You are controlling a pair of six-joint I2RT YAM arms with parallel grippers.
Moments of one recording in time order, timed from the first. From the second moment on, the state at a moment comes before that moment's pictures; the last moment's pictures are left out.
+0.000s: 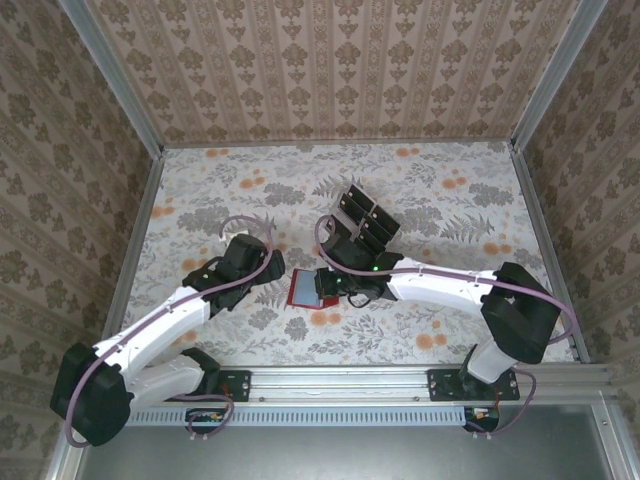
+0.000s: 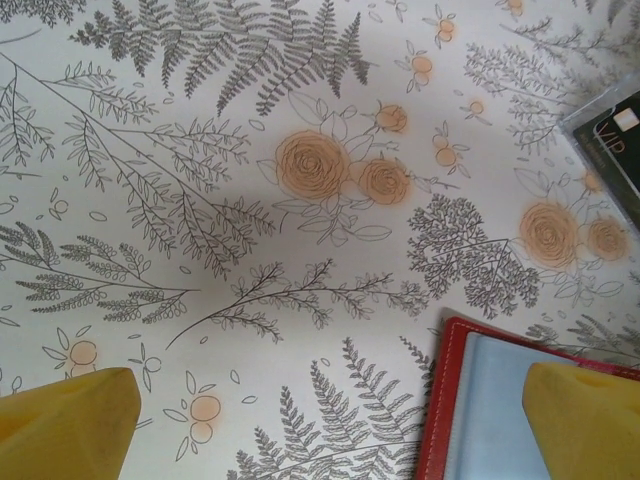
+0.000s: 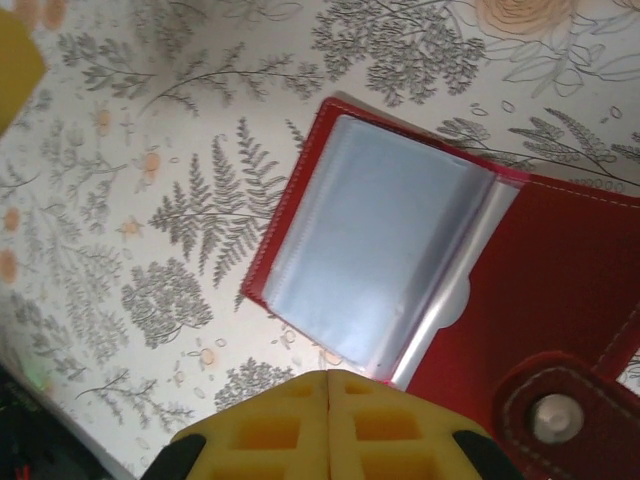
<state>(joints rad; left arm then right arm) -0.63 1.04 0.62 -0.46 -0.26 -0.69 0.91 1.59 1.00 -0.32 -0.04 0.75</state>
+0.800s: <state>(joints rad) -0.55 1.19 0.52 -0.23 0.05 -0.62 0.81 1.71 0.84 -0.11 -0.03 0.74</state>
